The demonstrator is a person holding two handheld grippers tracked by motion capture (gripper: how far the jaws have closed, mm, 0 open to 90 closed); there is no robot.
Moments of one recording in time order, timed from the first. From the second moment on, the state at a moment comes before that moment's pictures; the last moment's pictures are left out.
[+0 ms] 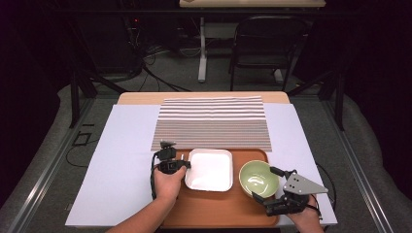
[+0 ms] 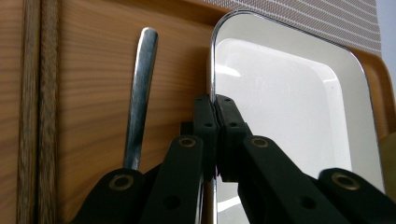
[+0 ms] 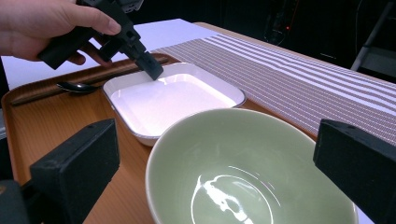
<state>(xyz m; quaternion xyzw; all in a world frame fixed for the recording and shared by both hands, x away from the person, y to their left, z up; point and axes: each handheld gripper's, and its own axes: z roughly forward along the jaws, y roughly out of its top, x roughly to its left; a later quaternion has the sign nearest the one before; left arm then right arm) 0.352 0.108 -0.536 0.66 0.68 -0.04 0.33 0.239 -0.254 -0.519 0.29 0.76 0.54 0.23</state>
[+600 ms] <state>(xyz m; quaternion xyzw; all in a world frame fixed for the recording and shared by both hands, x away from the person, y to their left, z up) 0.344 0.112 -0.531 0.66 0.66 -0.04 0.36 0.239 -0.253 -0.519 0.29 0.76 0.54 0.23</state>
